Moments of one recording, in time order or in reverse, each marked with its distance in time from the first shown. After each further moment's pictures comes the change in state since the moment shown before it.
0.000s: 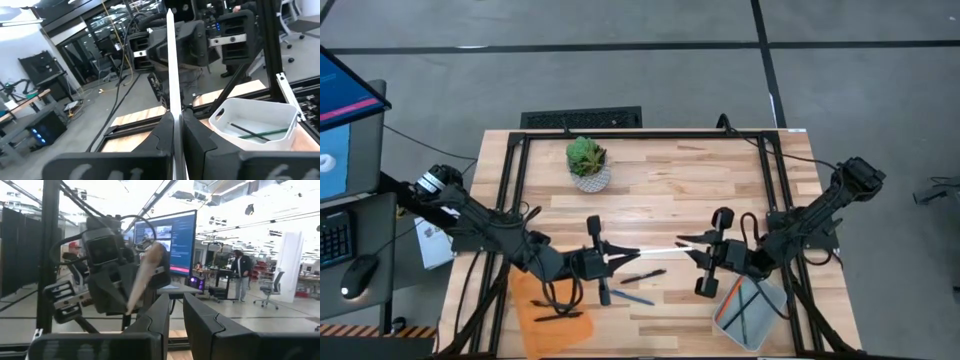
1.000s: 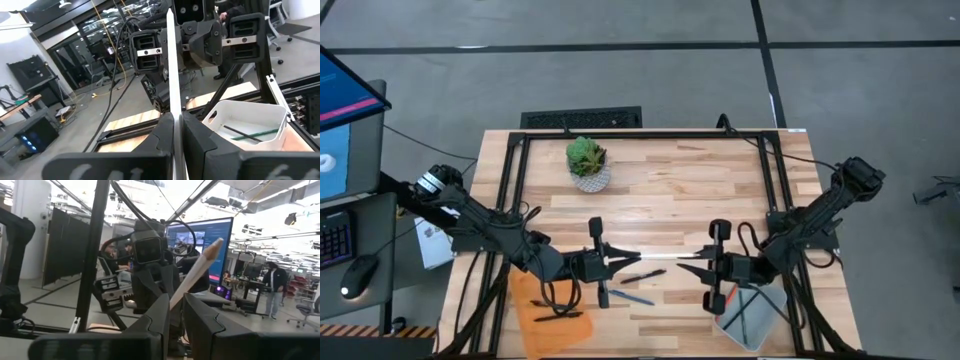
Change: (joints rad) left arm 0.000 0.000 0.000 0.007 0.047 0.010; right arm 0.039 0.001 0.002 -0.058 -0.129 -0.008
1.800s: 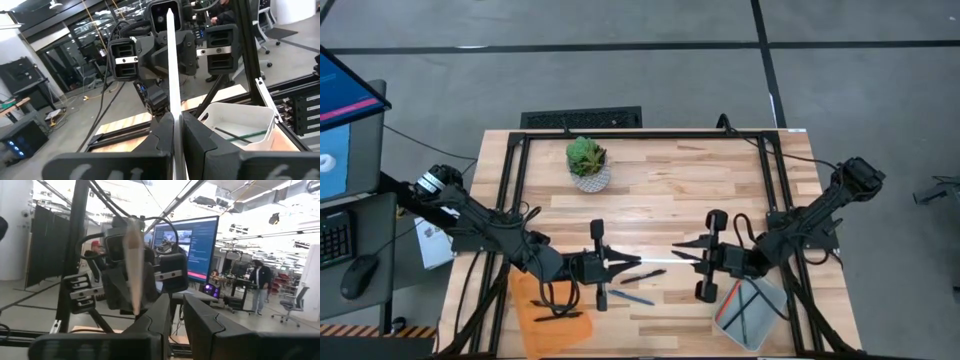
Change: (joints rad) left arm -0.001 0.000 0.000 0.001 0.042 -0.011; right arm -0.060 0.000 0.000 0.009 -0.002 0.000
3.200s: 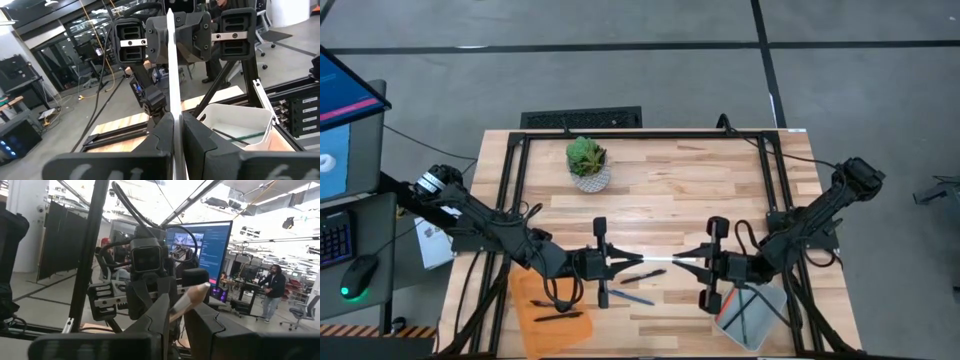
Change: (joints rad) left arm 0.026 -0.001 0.001 -0.004 0.045 -0.021; right arm 0.044 0.005 0.087 -0.109 -0.007 -0.027
